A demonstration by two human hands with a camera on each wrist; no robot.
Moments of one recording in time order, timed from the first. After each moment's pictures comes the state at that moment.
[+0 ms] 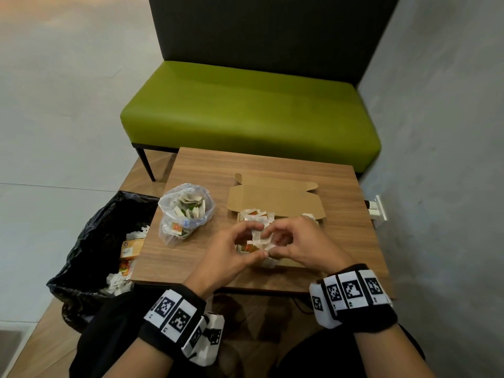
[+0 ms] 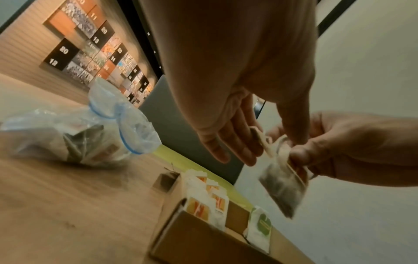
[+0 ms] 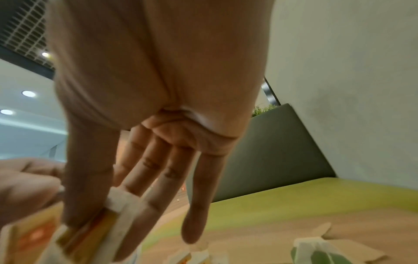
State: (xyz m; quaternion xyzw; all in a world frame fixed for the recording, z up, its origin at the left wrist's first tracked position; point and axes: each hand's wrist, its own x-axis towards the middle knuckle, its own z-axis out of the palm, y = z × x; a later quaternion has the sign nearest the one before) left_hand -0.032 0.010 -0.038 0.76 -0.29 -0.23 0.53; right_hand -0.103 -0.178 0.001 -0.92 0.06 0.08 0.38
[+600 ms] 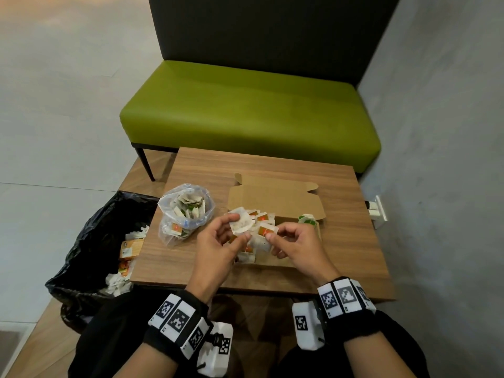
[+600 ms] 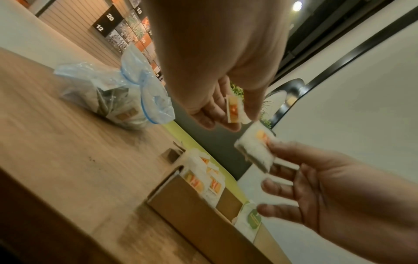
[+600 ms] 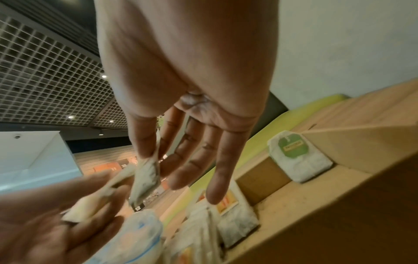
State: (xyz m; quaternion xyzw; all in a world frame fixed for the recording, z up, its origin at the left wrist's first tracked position) left_hand -0.034 0.008 -0.052 0.66 -0.11 -0.16 0.73; right_hand -0.110 -0.167 -0.040 -0.78 0.19 -0.05 0.59
